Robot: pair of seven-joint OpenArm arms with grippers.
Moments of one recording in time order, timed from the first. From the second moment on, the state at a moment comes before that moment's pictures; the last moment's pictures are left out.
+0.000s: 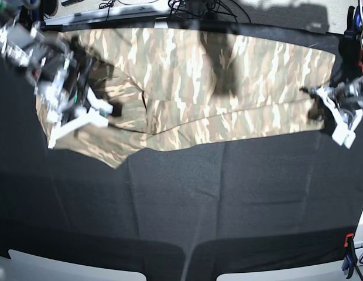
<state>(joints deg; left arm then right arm) 9.8 -33.3 -7.1 87.3 -43.5 -29.4 44.7 3.4 50.8 -43.0 109.5 -9.0 14.4 -66.6</state>
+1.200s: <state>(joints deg) 10.3 -33.3 -7.1 87.3 -43.5 -29.4 44.6 1.2 22.2 2.6 108.4 0.8 0.9 -58.1</state>
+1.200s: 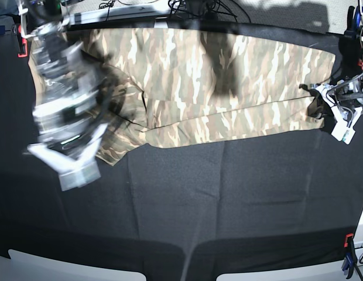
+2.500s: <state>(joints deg) 10.3 -30.4 -7.2 87.3 -43.5 -29.4 44.4 8.9 21.6 35.3 69.7 35.5 40.0 -64.6</state>
